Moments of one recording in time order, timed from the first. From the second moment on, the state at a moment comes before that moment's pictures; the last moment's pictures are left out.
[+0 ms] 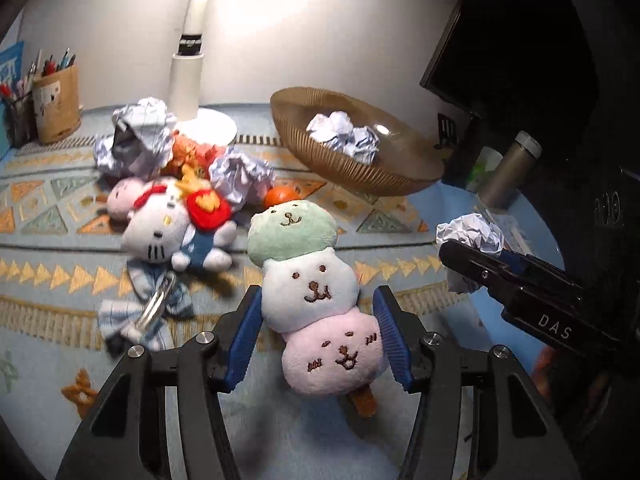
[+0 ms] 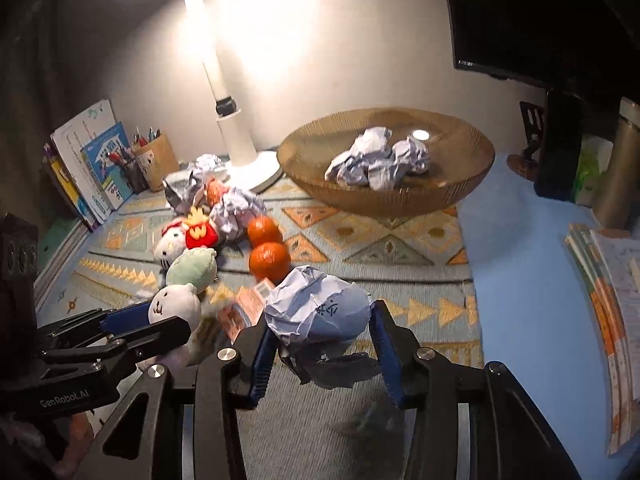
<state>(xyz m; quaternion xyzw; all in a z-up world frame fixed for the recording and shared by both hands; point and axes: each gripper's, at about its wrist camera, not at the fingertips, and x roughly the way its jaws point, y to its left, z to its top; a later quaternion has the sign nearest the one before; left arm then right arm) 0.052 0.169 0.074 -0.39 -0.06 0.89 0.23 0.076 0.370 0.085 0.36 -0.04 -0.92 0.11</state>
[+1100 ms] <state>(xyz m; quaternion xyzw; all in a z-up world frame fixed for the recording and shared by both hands) 0.008 0.104 0.134 -0.28 -0.13 0.92 0.24 0.014 0.360 0.133 0.34 -0.12 -0.93 0.12</state>
